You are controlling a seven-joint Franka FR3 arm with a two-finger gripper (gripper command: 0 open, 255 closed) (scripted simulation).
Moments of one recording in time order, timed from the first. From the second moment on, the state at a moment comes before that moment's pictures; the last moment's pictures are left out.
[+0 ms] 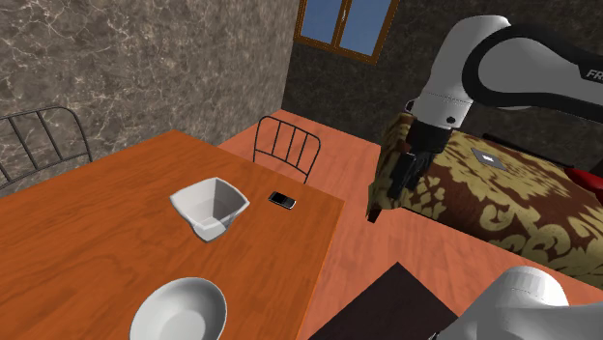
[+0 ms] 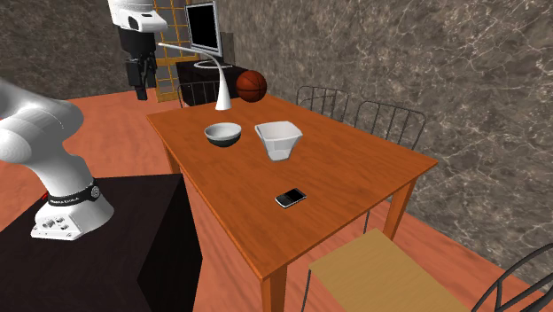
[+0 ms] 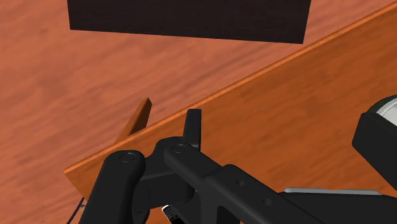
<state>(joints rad) 0.02 -0.75 -0.01 -2.36 0.10 1.49 -0.04</state>
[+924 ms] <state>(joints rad) 0.02 -0.42 -0.04 -2.41 0.06 1.90 -0.16</state>
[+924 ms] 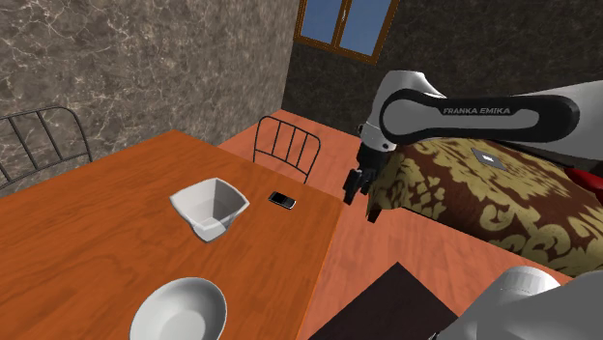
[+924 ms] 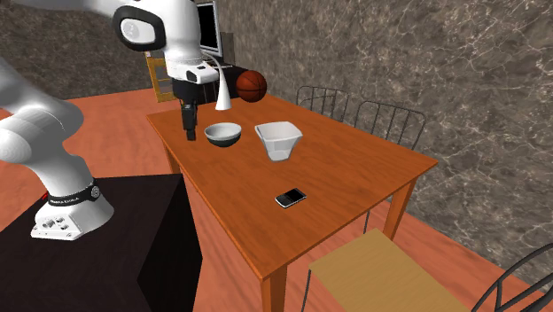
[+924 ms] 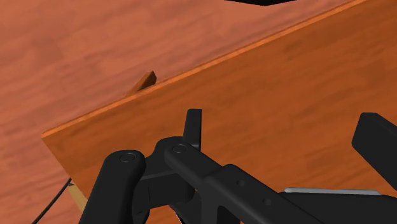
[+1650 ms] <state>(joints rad) 0.02 -0.02 -0.05 -2.25 0.06 2.19 -0.25</state>
